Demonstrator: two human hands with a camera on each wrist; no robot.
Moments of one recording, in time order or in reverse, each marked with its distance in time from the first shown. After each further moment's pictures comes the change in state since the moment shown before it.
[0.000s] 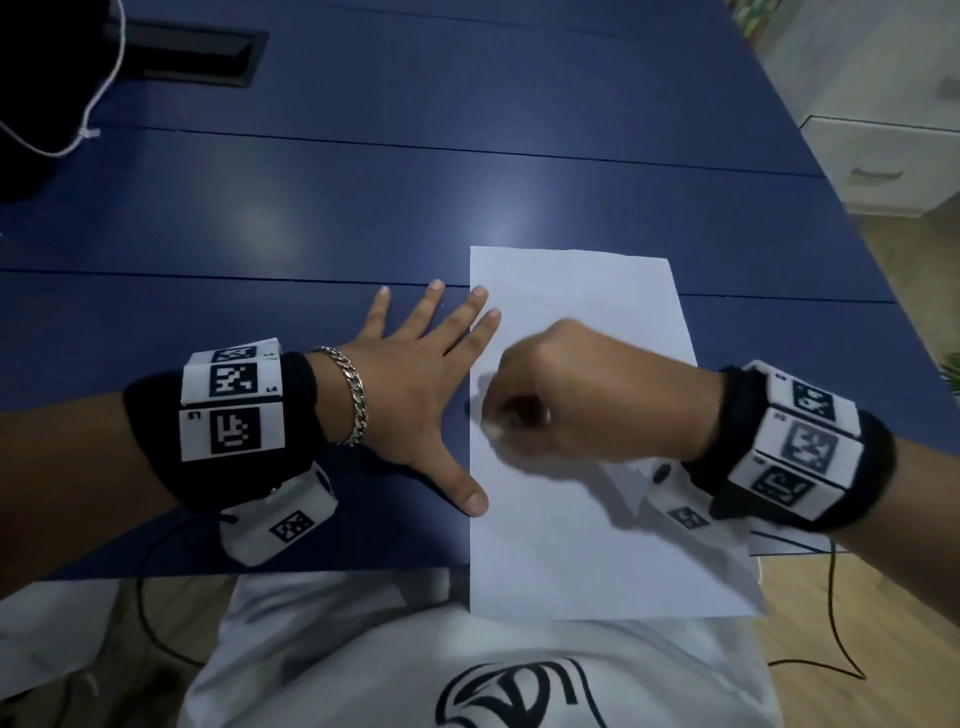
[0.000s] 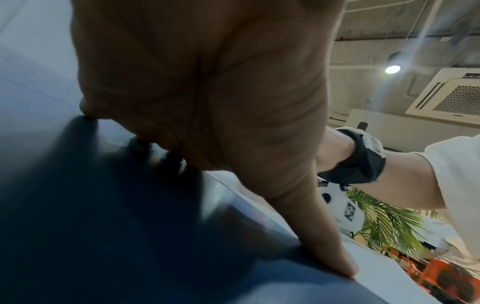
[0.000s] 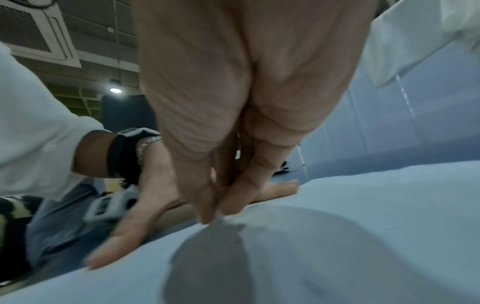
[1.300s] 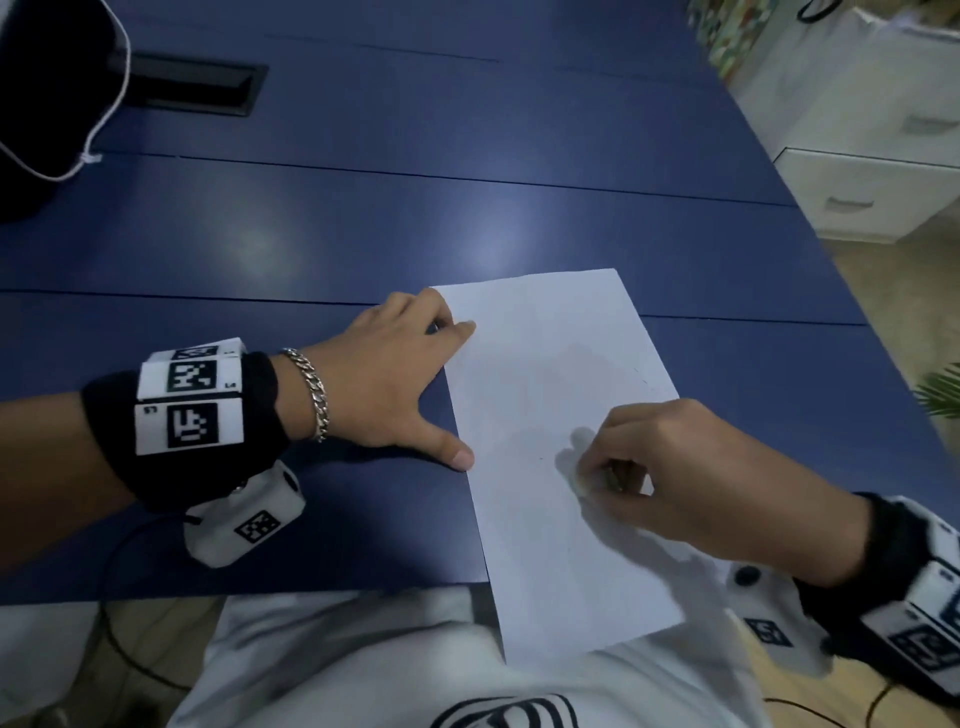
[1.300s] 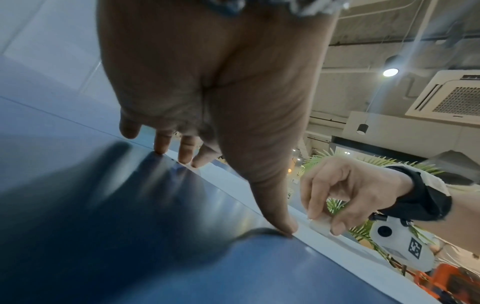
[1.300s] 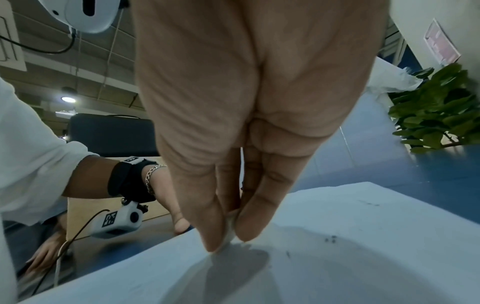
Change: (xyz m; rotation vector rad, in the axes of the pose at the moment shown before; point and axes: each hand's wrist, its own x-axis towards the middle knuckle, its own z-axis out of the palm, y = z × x) left_hand 0.002 -0.021 -0.009 -0.069 0.325 0.074; right_hand -0.088 0.013 0.015 0.116 0.049 0.278
